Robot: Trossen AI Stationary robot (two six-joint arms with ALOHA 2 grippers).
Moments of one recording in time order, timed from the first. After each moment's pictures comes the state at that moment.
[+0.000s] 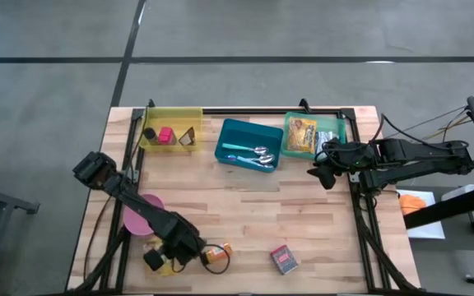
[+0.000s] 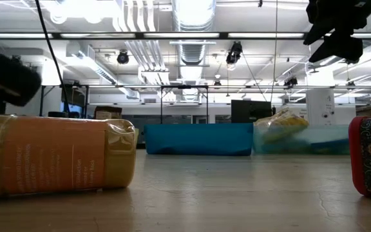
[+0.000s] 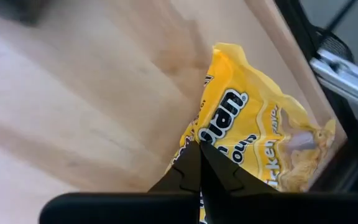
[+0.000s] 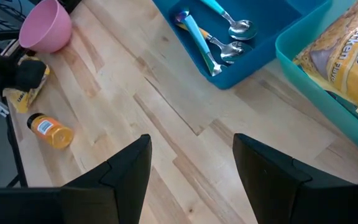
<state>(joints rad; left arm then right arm) -0.60 1.77 1.08 -0.84 0.43 0.17 0.05 0.72 0.79 -0.84 0.18 0.85</state>
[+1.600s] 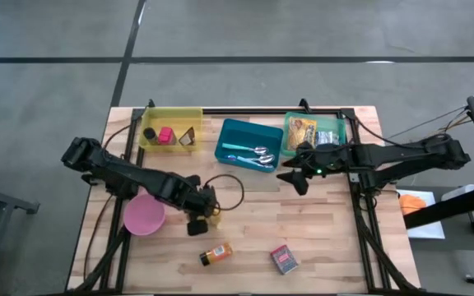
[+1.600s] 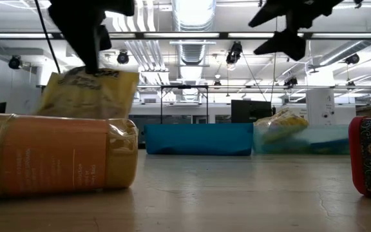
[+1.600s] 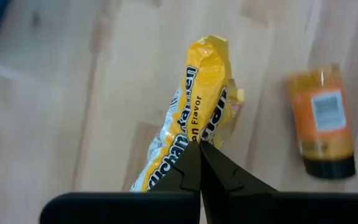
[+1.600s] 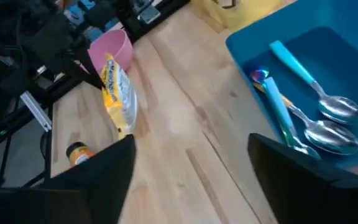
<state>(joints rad) -0.33 1.57 1.23 -0.94 -0.10 -0.54 0.05 1.02 0.79 -0.32 0.13 0.67</state>
